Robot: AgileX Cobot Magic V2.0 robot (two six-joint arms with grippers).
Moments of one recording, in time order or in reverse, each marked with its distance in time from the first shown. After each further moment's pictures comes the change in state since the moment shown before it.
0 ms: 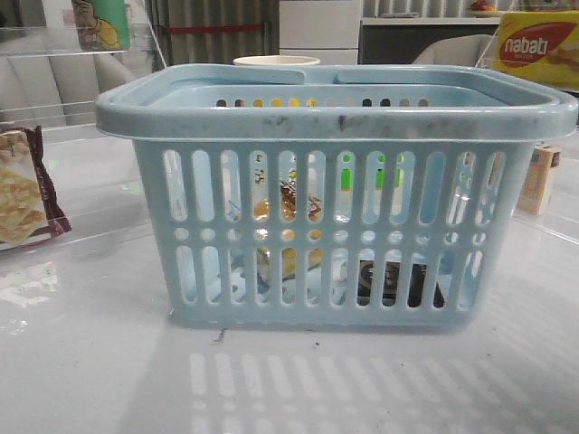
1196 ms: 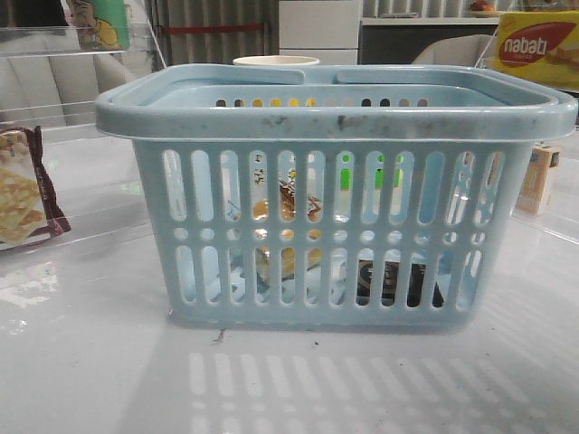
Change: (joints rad) left arm 0.000 0.000 0.000 0.000 0.000 0.000; right arm 0.102 0.108 -0.071 -0.004 0.016 0.000
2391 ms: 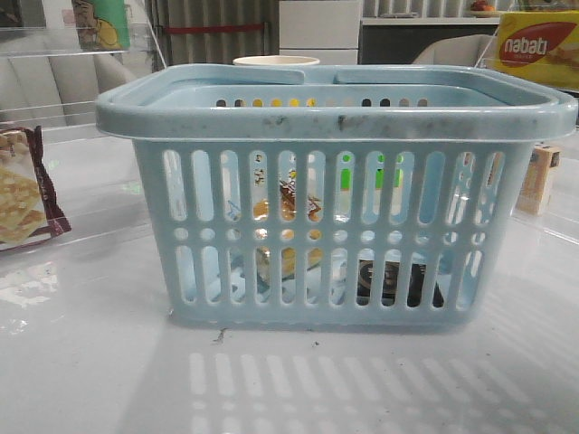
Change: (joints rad) left arm -0.005 0.003 -0.102 -0.044 0.203 0.103; right arm 0.000 0.000 0.000 -0.002 0.000 0.000
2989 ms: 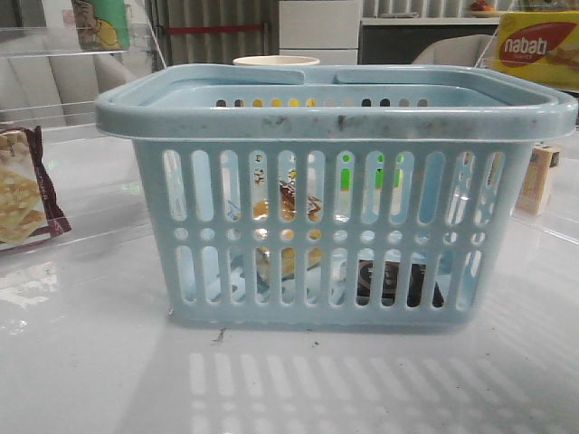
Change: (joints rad) left arm -0.163 0.265 -0.374 -0.021 0.278 0.117; right arm 0.000 0.000 0.000 0.000 -0.002 0.002
